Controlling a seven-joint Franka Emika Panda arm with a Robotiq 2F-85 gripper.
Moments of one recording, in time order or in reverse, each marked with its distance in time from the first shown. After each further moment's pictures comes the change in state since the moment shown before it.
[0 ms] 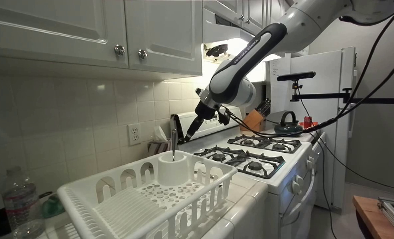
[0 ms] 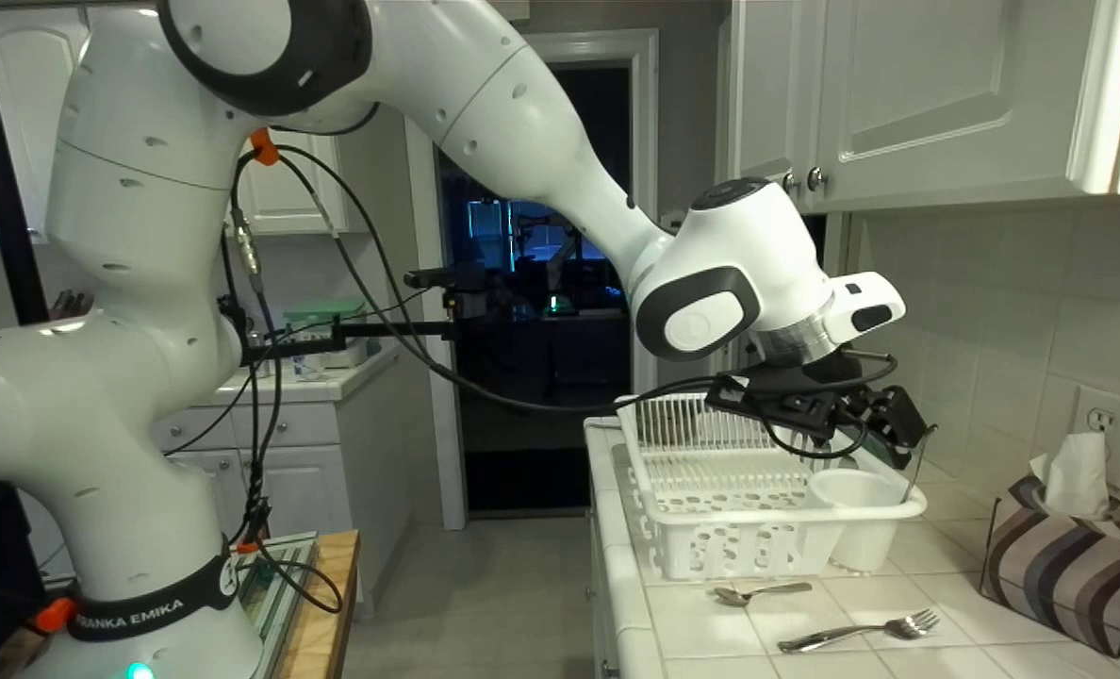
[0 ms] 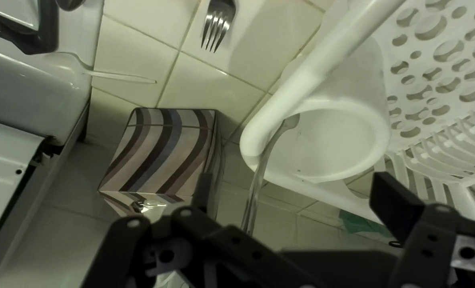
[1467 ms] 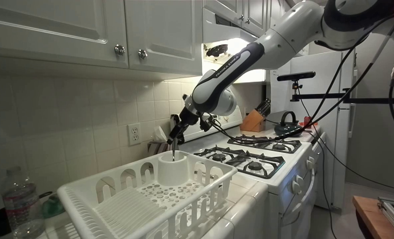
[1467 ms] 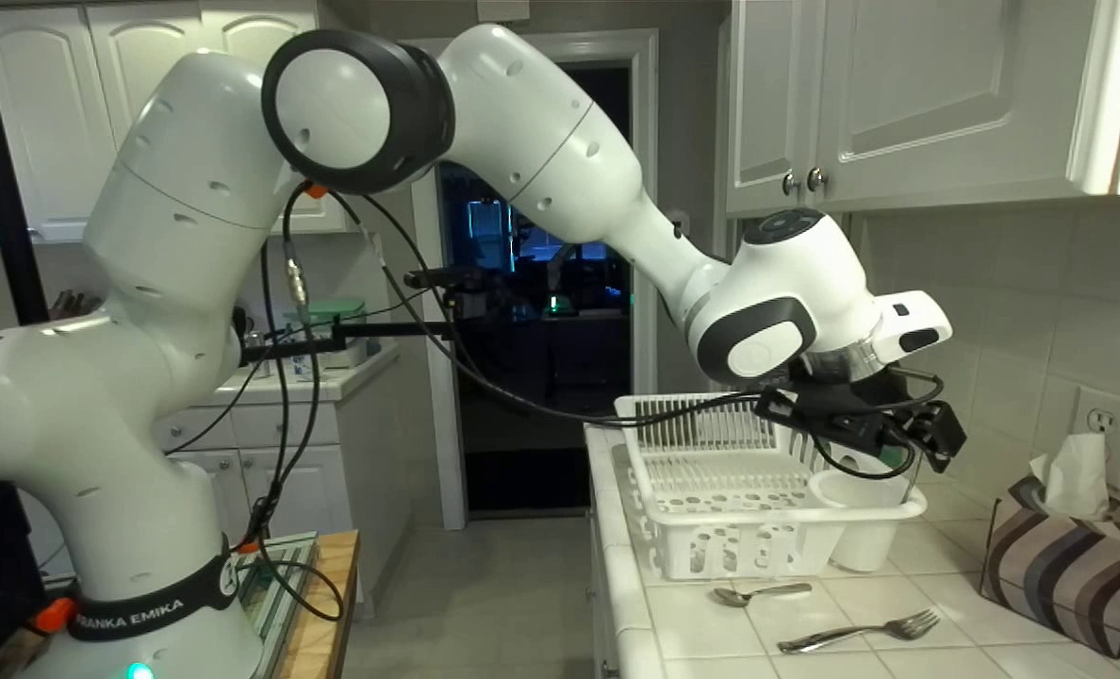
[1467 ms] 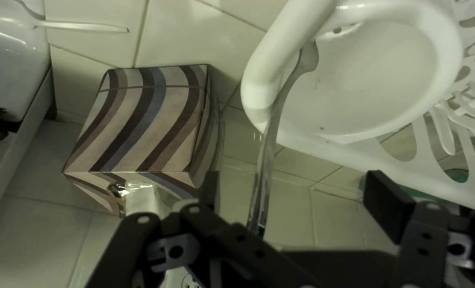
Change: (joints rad) arm 0.019 0.222 0.020 0.276 -0.048 0.000 0.099
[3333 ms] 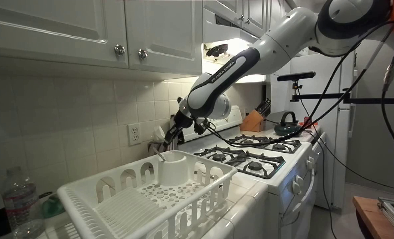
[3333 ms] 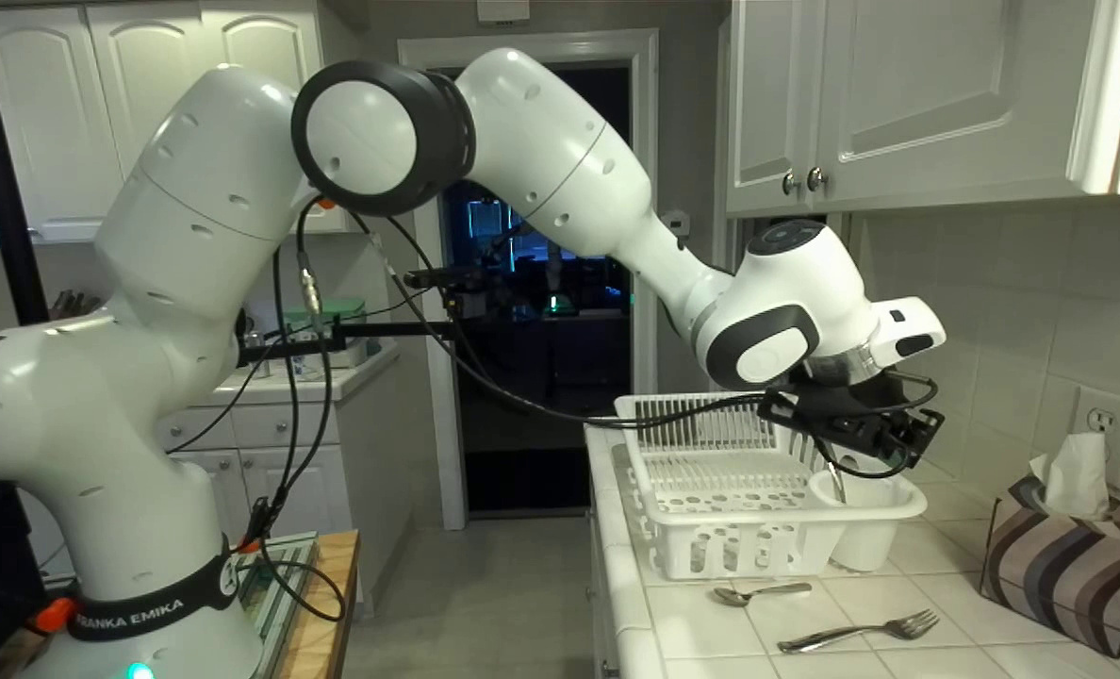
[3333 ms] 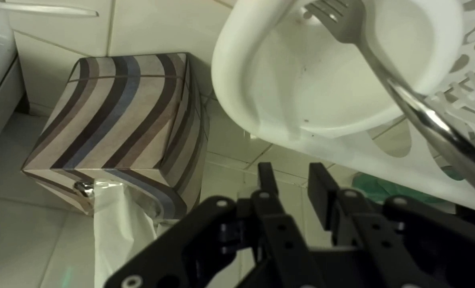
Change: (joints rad) arm 0.027 0.057 0.000 0.067 -0.043 -0.002 0.049
